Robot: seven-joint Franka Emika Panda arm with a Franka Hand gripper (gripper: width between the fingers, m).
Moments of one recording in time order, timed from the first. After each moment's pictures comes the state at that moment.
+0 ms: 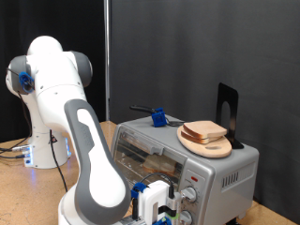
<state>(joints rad) -0.28 1.05 0.06 -1.31 1.30 1.49 -0.11</state>
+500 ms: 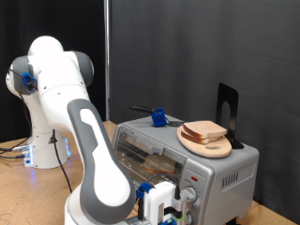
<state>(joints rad) -0.27 1.05 0.07 -1.31 1.34 1.54 -0.10</state>
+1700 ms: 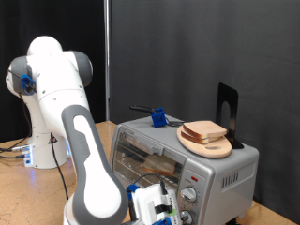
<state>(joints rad) -0.28 1.05 0.09 -1.38 1.45 1.56 -0.57</state>
